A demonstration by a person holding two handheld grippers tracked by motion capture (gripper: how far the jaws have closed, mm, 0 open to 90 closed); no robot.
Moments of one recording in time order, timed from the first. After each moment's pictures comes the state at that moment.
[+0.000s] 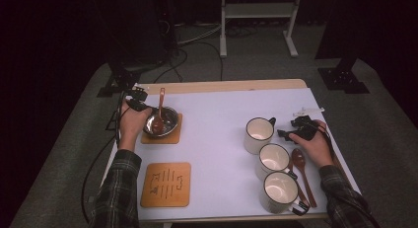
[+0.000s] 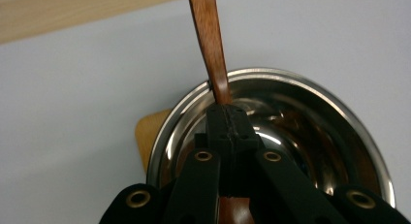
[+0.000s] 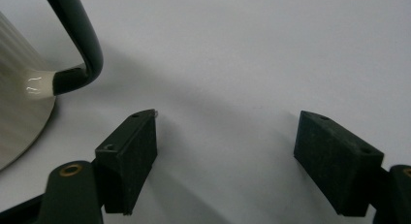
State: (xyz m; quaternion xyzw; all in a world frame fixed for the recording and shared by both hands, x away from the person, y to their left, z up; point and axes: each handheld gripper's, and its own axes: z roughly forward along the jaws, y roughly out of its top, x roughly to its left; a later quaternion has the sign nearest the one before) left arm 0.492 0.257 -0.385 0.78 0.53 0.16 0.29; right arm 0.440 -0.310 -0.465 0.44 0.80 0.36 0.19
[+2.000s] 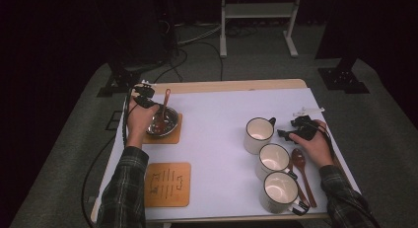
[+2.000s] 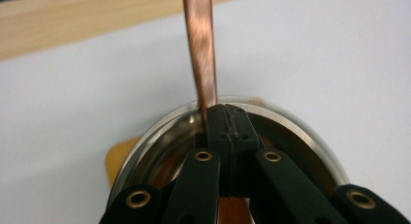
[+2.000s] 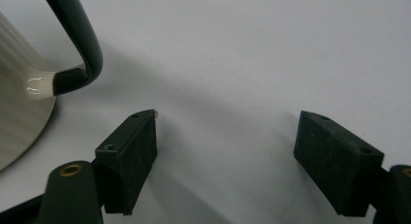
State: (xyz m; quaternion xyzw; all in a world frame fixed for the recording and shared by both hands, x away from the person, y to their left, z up) left arm 0.507 0.233 -0.378 0.78 0.52 0.15 0.31; right arm 0.441 -0.310 -0.465 0.44 0.80 0.36 0.19
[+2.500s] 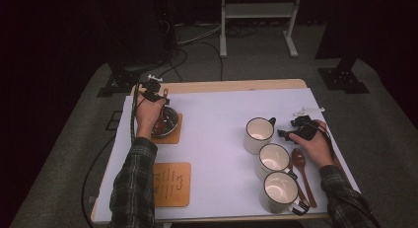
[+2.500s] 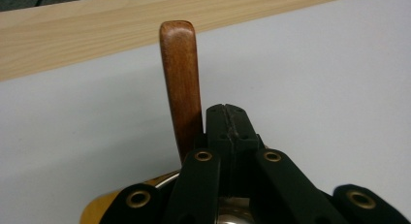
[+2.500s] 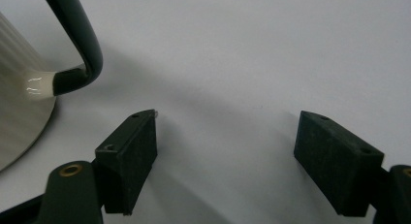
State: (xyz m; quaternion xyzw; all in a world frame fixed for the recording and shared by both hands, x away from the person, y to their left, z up) left arm 0.538 0.224 -0.391 0.76 0.54 0.15 0.32; right arm 0.441 -0.310 -0.465 0.44 0.80 0.36 0.19
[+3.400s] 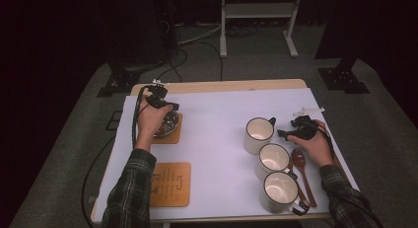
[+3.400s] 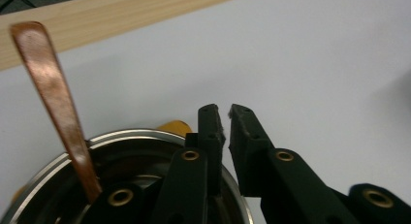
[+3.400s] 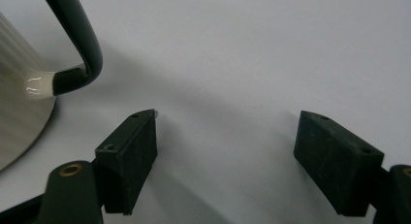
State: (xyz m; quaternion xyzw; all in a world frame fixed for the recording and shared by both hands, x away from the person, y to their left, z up) left arm 0.490 0.192 -0.370 0.80 0.47 0.12 0.35; right arm 0.441 -0.310 -0.465 0.44 0.80 0.36 0.19
